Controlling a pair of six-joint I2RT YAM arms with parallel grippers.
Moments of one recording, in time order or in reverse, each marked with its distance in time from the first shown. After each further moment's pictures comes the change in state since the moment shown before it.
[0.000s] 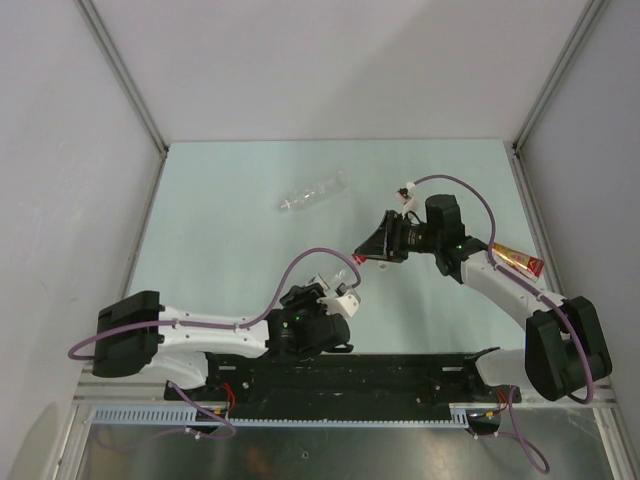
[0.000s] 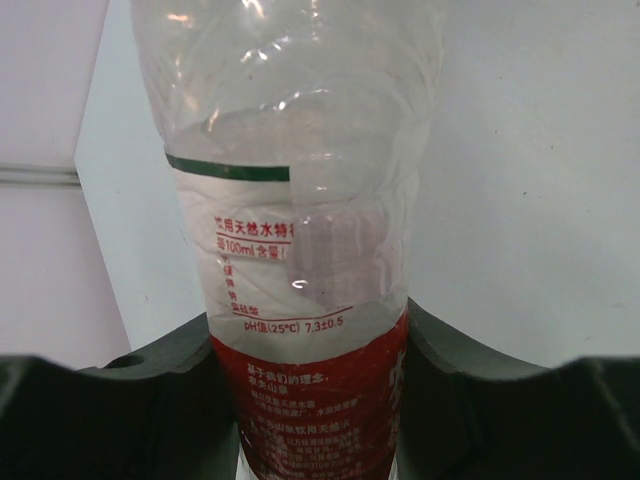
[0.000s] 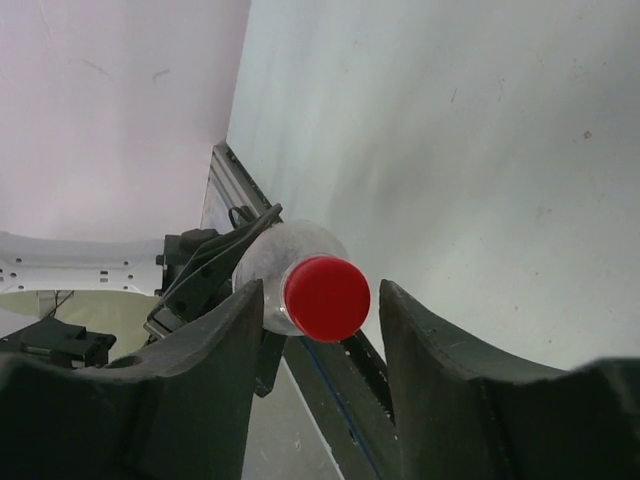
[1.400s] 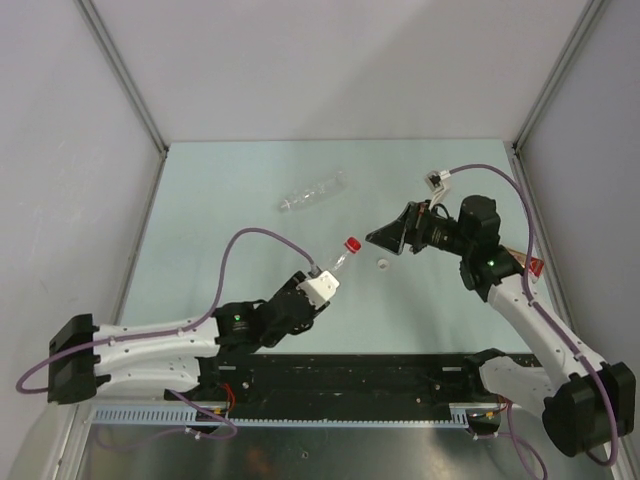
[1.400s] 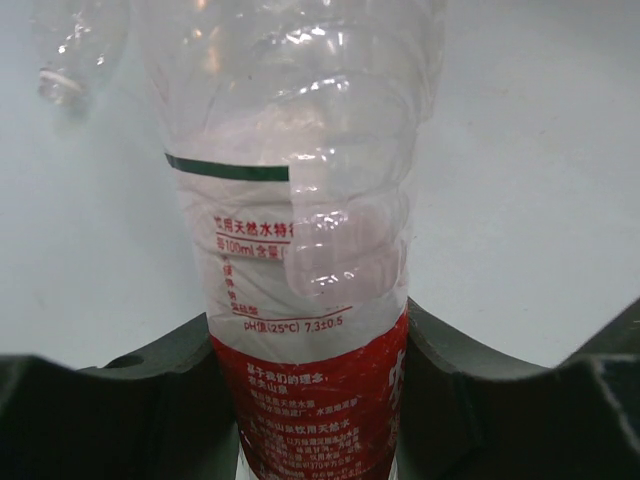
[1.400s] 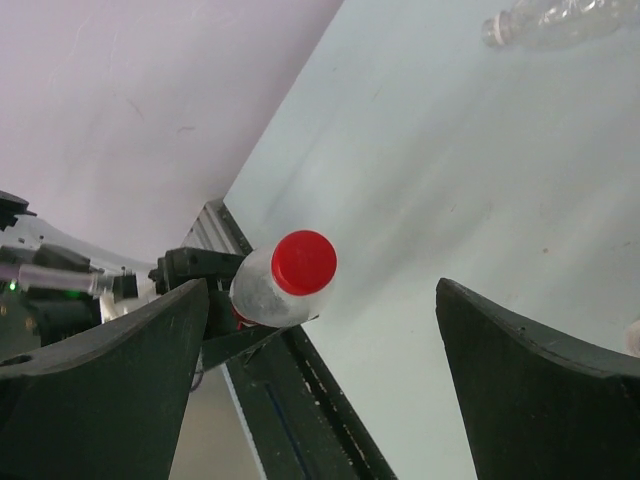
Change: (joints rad) left arm 0.156 -0.372 -0.131 0.178 0.427 0.021; right arm -0.053 -0.308 0.000 0.010 0.062 -0.115
